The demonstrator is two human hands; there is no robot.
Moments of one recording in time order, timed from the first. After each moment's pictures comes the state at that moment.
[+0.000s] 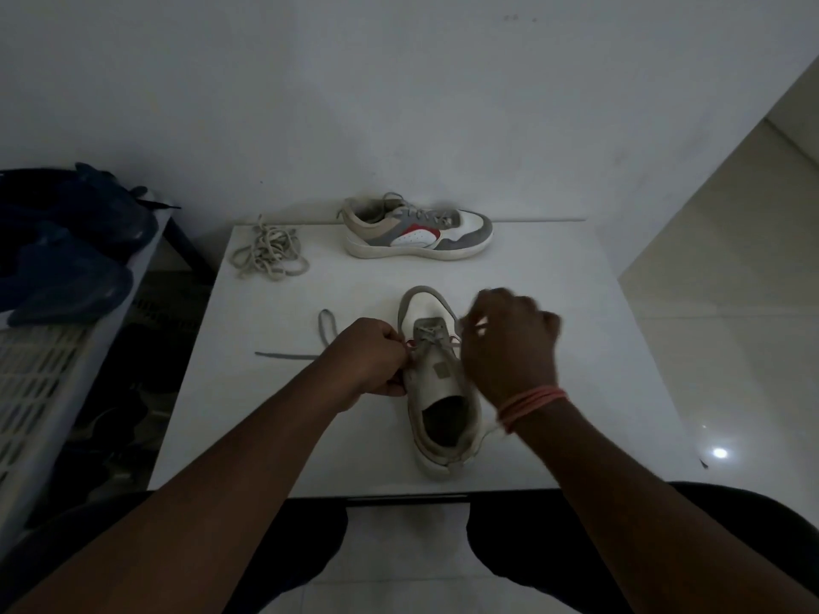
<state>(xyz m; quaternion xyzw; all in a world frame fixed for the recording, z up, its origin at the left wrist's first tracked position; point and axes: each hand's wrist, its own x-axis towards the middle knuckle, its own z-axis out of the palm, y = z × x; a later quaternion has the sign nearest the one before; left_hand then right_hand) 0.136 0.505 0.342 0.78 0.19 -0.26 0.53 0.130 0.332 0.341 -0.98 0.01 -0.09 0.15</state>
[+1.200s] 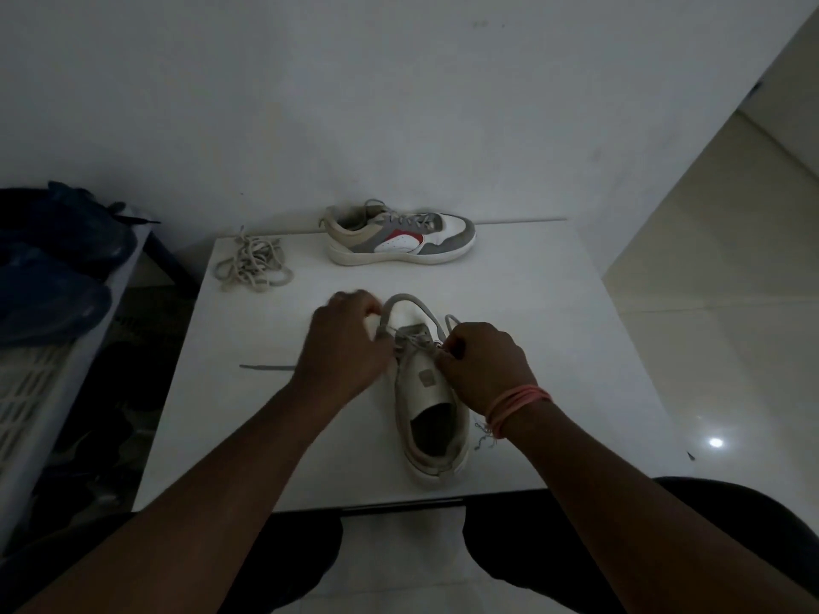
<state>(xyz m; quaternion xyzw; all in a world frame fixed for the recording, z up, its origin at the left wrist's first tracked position) 0.149 0.518 0.325 0.95 -0.02 0.03 0.30 0.130 0.327 0.330 -0.96 0.02 0.09 0.26</state>
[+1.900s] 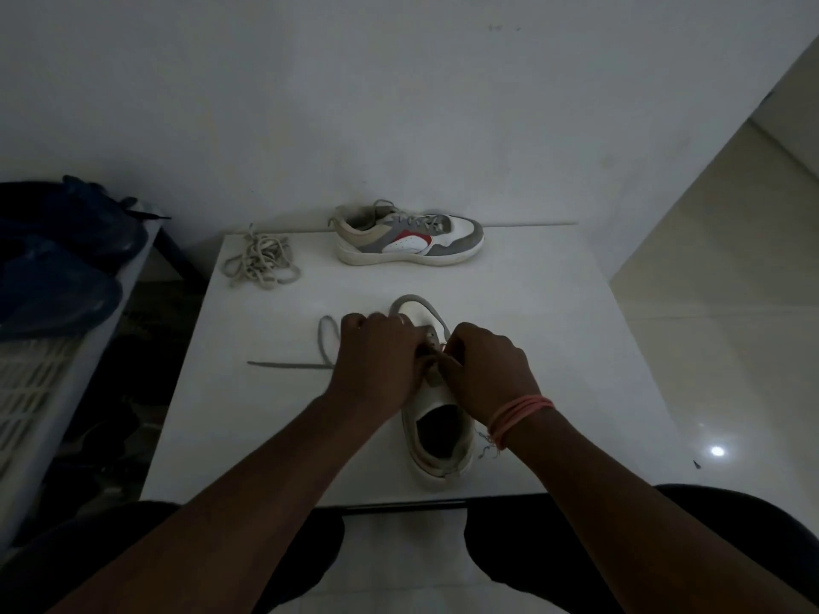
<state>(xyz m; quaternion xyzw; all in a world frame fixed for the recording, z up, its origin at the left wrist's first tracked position) 0.136 0.484 0.325 0.99 -0.14 0.06 0.05 0.128 0.333 0.325 -0.97 0.00 0.08 0.23</state>
